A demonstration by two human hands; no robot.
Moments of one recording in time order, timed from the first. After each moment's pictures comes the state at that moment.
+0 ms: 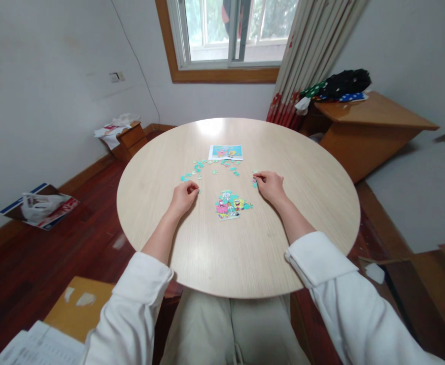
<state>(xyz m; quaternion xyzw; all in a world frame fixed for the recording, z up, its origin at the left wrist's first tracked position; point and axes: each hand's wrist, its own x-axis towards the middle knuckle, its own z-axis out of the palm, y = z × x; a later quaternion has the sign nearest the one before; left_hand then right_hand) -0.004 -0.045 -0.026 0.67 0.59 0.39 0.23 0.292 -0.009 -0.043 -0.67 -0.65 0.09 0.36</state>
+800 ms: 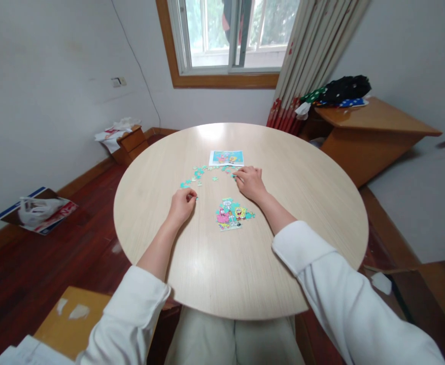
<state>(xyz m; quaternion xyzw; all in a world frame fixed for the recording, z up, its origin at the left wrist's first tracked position) -0.005 -0.048 -0.024 0.68 0.61 0.37 0.18 0.245 0.019 -0.028 -0.54 -0.79 -0.02 0.29</state>
